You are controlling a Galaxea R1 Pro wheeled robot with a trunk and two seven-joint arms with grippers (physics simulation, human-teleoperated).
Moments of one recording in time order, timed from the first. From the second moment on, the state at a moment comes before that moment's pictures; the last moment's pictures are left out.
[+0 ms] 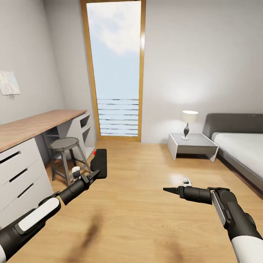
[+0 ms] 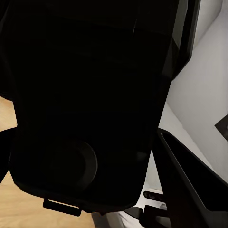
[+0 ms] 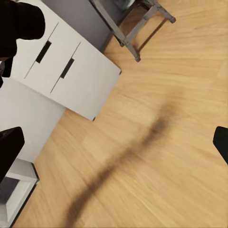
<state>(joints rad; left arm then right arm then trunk) -0.58 0.53 -0.73 -1.16 1.75 0.16 -0.48 -0.55 -0.19 -0.19 -1.06 -0.01 0.91 1.17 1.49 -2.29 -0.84</state>
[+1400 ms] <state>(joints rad) -0.58 0.53 -0.73 -1.15 1.75 0.17 -0.48 -0.55 -0.19 -0.19 -1.06 -0.01 0.91 1.17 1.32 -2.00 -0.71</state>
